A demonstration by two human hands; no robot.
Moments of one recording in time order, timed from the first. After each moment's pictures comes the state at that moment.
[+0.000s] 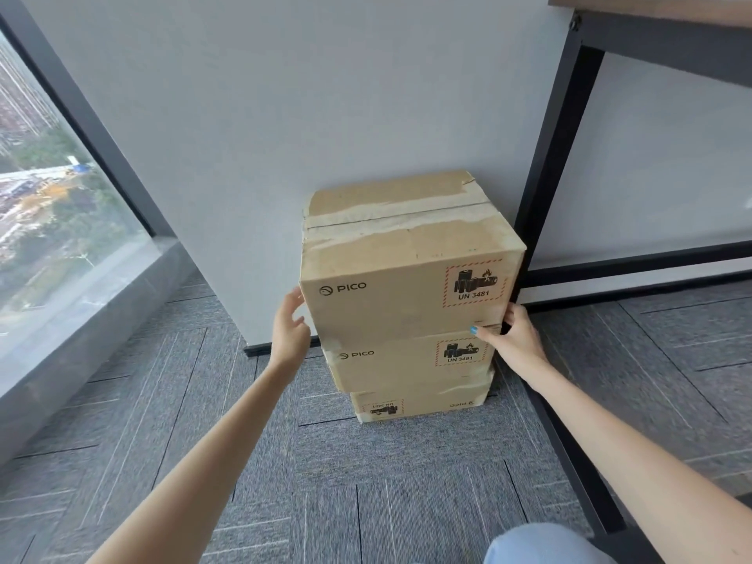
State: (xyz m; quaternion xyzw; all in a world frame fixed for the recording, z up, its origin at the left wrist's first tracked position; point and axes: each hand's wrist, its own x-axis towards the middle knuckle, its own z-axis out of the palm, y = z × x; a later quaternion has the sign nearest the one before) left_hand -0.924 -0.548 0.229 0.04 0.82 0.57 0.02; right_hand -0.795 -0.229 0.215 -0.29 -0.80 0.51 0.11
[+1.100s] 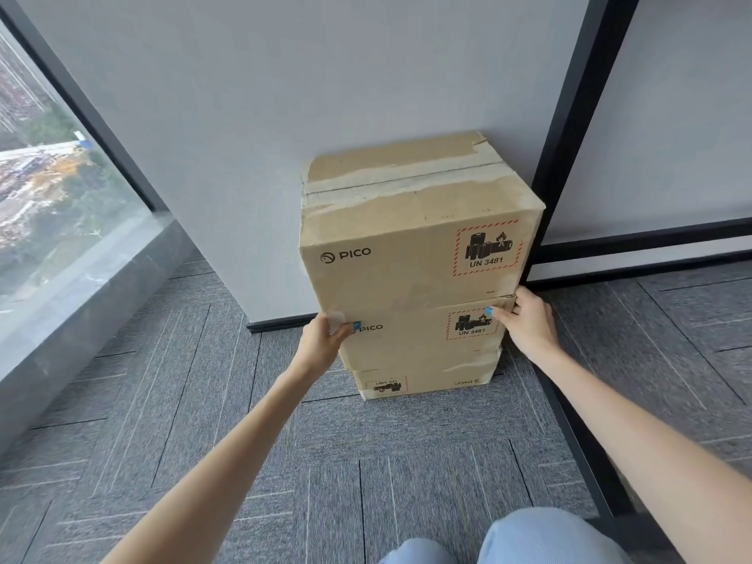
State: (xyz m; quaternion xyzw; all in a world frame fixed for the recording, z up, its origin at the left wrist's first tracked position) left_hand -0.900 -0.528 0.189 0.12 0.89 0.43 0.10; right_hand -0.808 -0.208 0.182 -0.26 -0.86 0.42 0.12
